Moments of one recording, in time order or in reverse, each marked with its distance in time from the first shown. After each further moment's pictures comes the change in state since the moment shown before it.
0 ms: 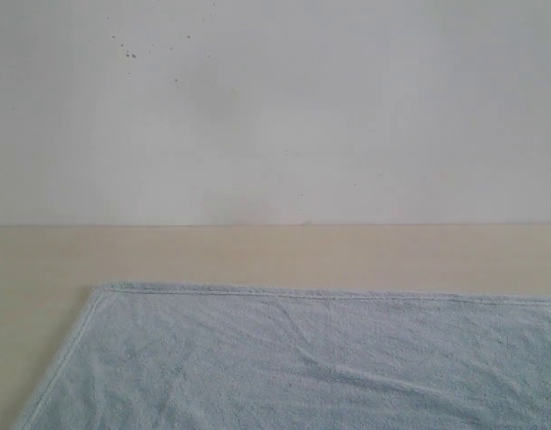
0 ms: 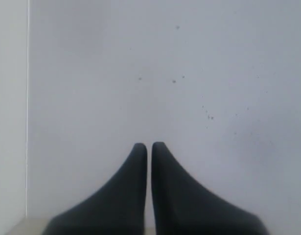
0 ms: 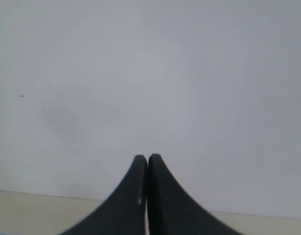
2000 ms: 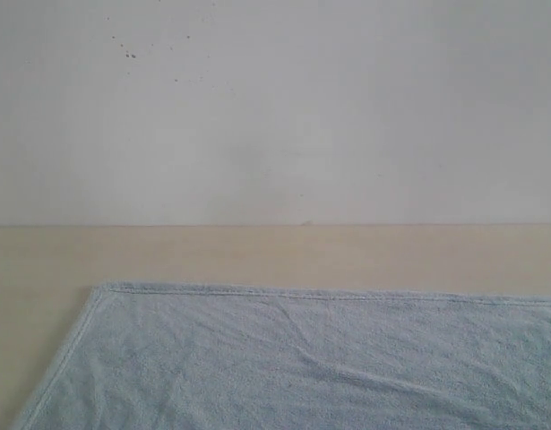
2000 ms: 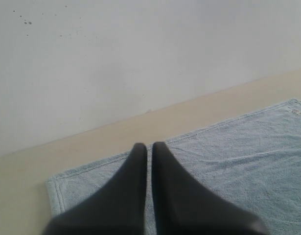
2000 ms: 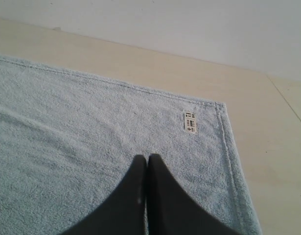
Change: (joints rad) left arm 0.000 -0.147 0.048 -0.015 0.728 0.051; right arm -0.260 -0.440 0.407 -0.388 0.465 0.167
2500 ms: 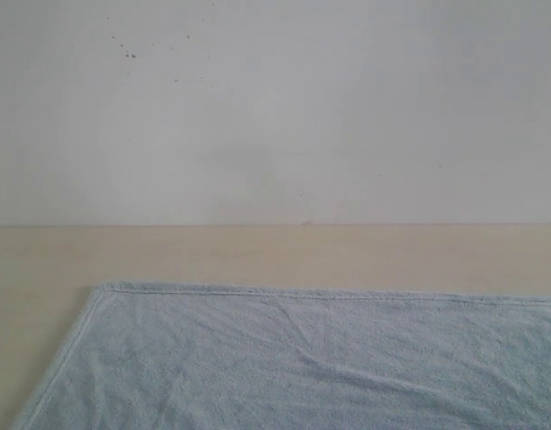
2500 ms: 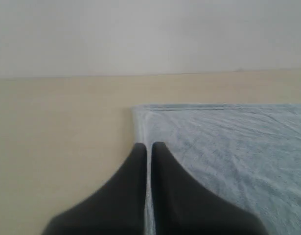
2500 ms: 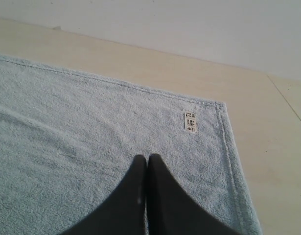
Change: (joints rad) left arm 0.133 0.000 0.026 0.646 0.004 -0.721; right arm 0.000 0.000 0.000 0.000 0.000 0.000
